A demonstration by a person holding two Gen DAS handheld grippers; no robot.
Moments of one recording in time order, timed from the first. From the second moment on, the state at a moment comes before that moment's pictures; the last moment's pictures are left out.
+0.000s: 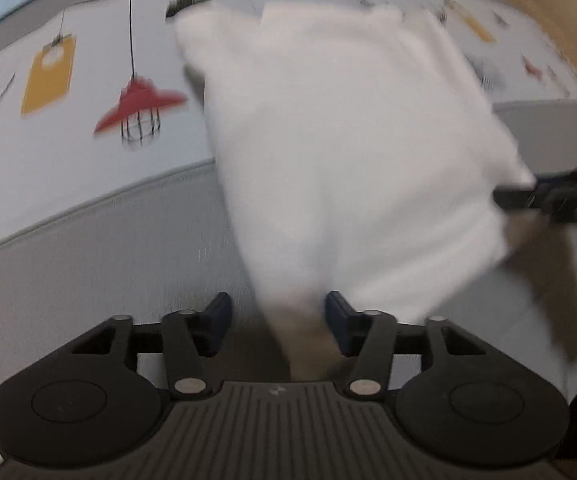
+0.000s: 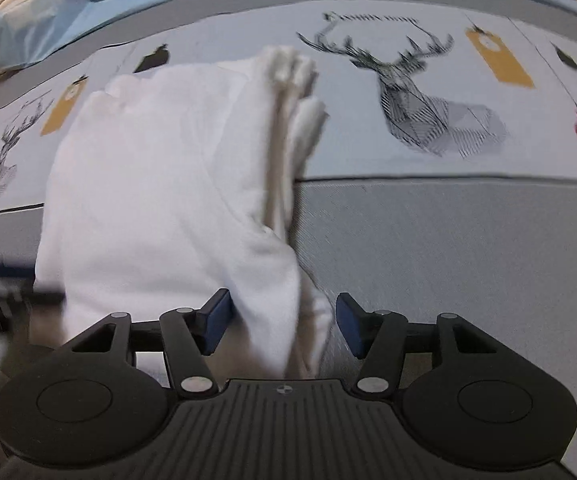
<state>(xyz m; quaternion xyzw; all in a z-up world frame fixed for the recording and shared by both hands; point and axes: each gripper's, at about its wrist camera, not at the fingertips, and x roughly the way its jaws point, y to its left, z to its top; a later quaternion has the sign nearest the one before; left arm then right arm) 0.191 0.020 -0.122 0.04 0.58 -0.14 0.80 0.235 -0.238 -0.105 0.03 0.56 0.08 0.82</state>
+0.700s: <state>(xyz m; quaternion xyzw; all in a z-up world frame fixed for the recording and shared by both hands) -0.024 -0.001 0.028 -0.02 0.32 -0.02 0.95 0.042 -0.250 0.043 0.03 0.31 0.07 0.95</state>
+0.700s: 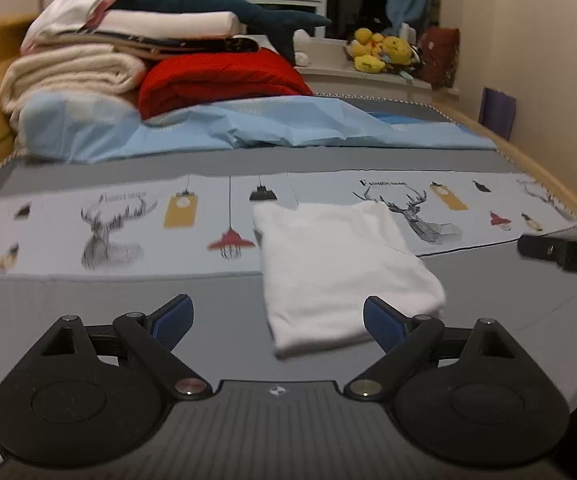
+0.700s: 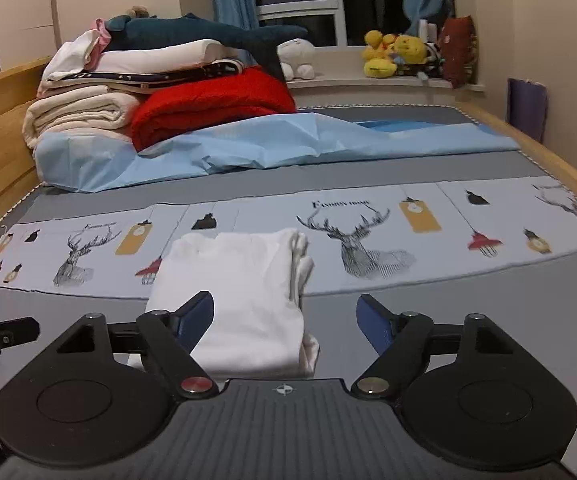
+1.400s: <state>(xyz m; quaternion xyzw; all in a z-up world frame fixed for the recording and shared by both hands) 0.005 -0.008 -0.012 -0.04 0.40 -0.03 0.92 0.045 -0.203 0.007 -0.02 0.38 0.08 0.92</state>
